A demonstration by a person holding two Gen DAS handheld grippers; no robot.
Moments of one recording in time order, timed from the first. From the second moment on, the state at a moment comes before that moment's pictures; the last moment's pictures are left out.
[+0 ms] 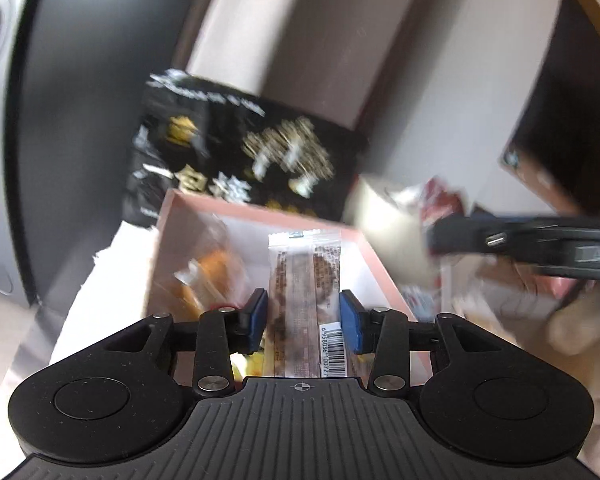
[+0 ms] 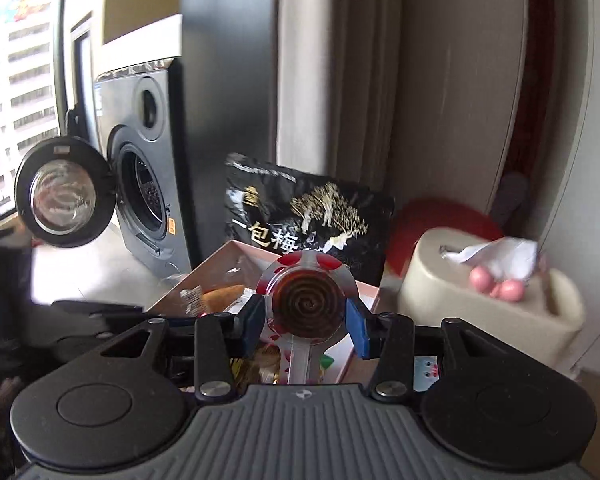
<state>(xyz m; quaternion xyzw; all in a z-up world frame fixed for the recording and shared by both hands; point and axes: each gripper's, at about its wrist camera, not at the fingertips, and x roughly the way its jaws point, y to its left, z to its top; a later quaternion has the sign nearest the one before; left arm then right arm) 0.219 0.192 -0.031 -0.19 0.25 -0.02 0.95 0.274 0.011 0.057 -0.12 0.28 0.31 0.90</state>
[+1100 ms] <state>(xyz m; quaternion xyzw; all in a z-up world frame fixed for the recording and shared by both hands) 0.238 0.123 -0.005 0.02 0.31 0.08 0.95 0.250 -0.143 0.018 -0.14 0.29 0.21 0.92</state>
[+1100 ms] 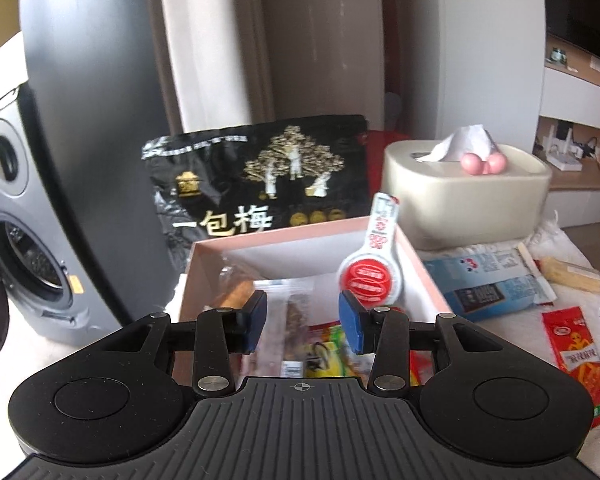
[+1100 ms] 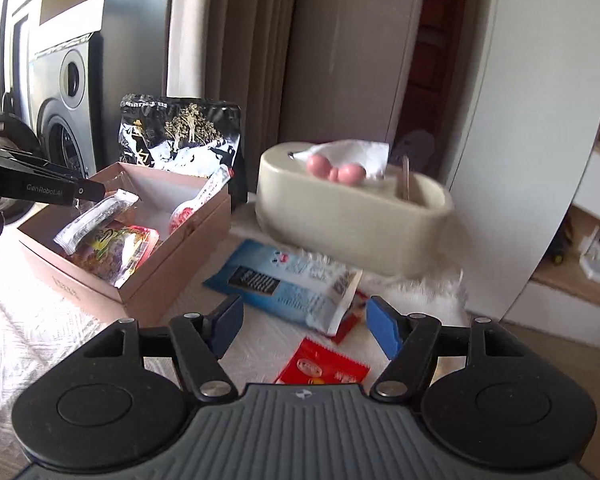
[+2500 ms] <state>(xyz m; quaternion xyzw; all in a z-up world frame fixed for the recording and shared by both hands) 0.139 0.189 -0.025 -0.18 0.26 0.05 0.95 0.278 0.032 0.032 -0.11 0.33 0.42 0.84</state>
